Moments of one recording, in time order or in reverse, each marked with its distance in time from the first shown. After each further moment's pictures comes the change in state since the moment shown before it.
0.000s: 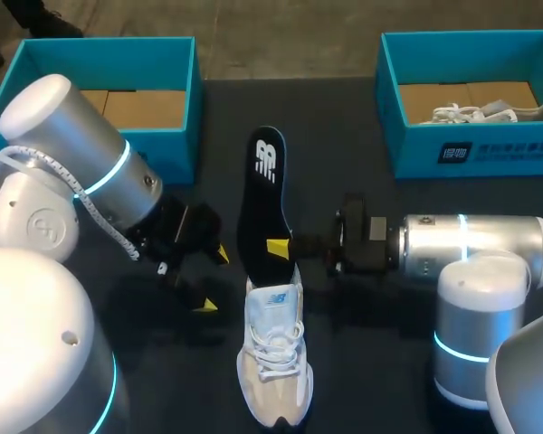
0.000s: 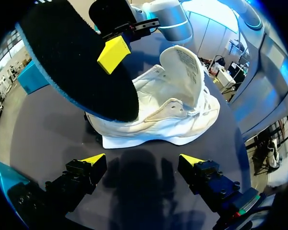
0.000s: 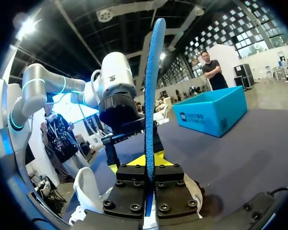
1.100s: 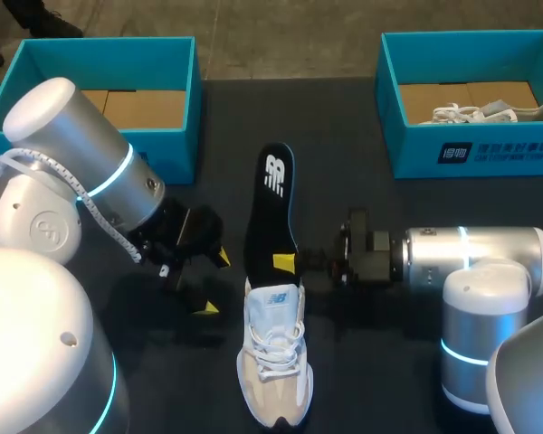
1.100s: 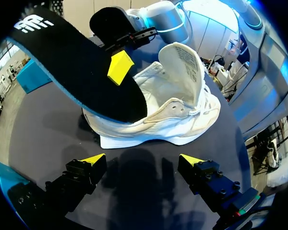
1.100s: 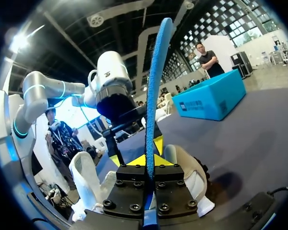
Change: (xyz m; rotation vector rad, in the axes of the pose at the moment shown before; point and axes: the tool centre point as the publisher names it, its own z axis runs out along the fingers) left arm 0.001 0.001 0.005 -0.004 0.006 -0.001; right arm -0.005 -0.034 -0.006 0.018 0.034 0.120
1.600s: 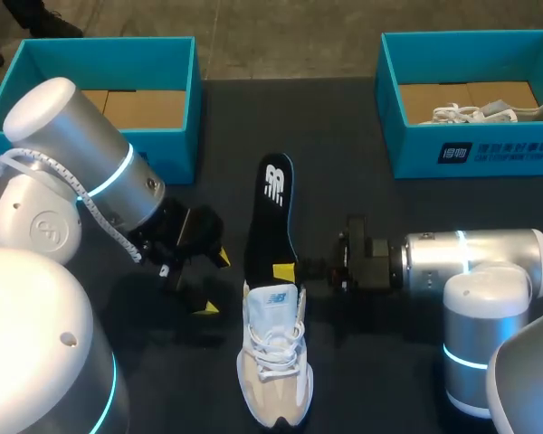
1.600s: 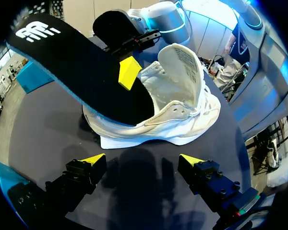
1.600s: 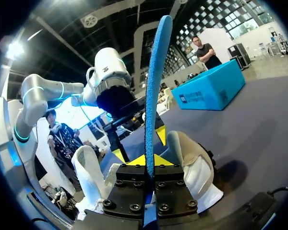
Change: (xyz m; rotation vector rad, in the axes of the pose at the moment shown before) left arm 0.000 0.000 0.000 0.000 0.000 0.000; right arm 0.007 -0.016 0.001 0.037 0.012 0.061
